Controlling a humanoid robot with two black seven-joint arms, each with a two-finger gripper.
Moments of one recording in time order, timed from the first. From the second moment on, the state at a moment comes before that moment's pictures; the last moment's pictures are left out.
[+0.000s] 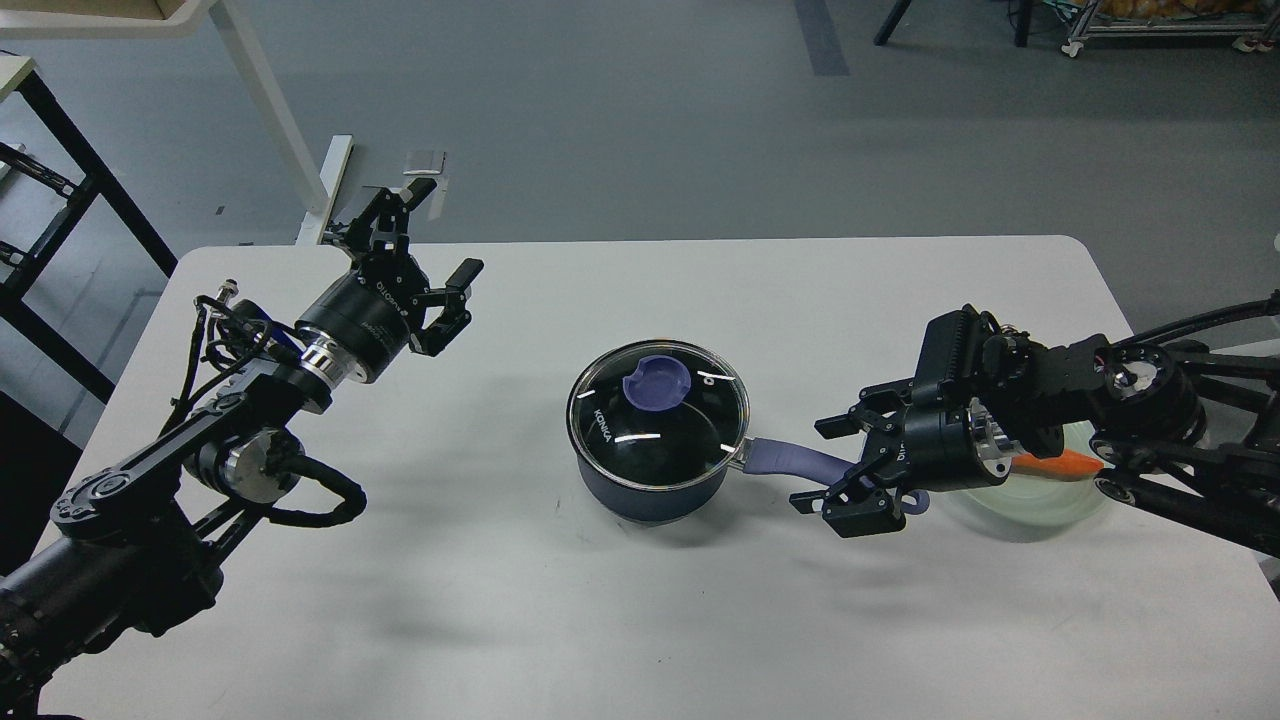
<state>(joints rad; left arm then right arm) -0.52 0.38 -0.80 -1.08 0.38 -0.24 -0.34 1.08 -0.70 -0.10 1.35 -1.97 0.16 0.49</state>
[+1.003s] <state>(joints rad) -0.53 0.42 -0.80 -1.11 0.58 -0.26 -0.33 1.09 -0.78 -0.12 1.41 -1.98 0.17 0.49</state>
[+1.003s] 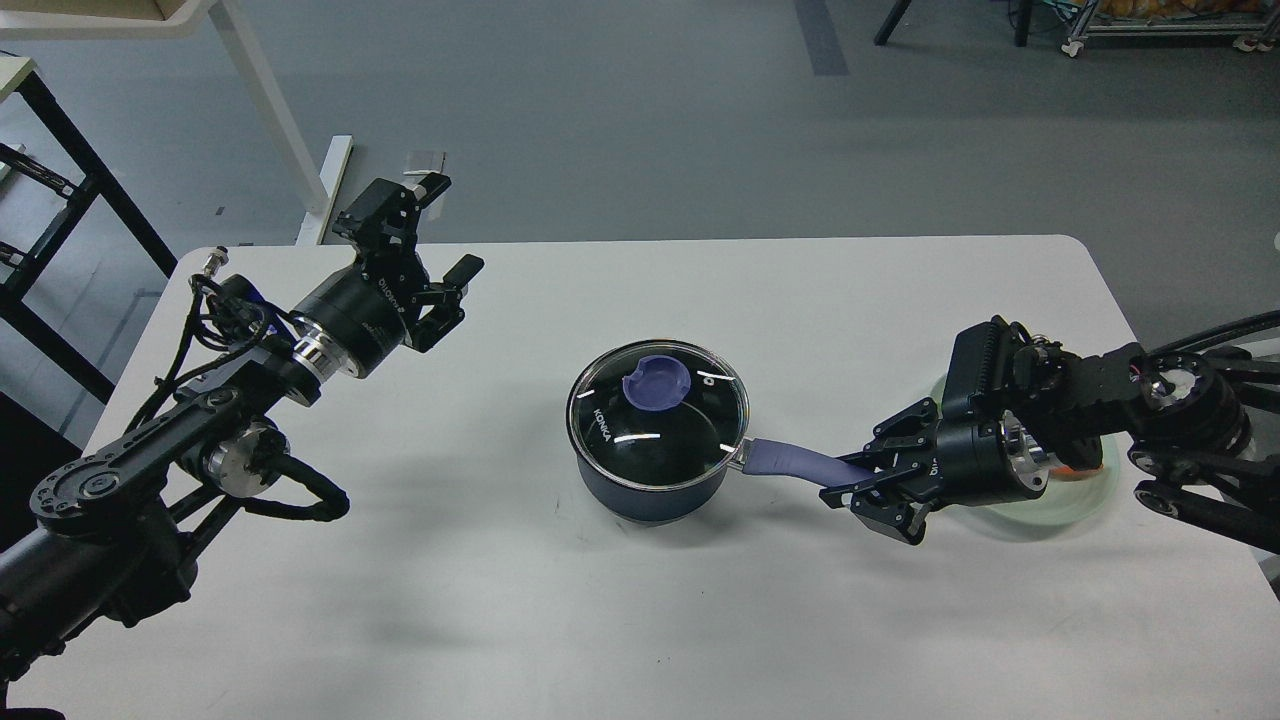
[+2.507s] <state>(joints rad) -0.95 0.32 -0.23 -1.10 2.06 0.06 -0.49 1.09 -0.78 -0.12 1.41 -1.98 0.17 0.49</state>
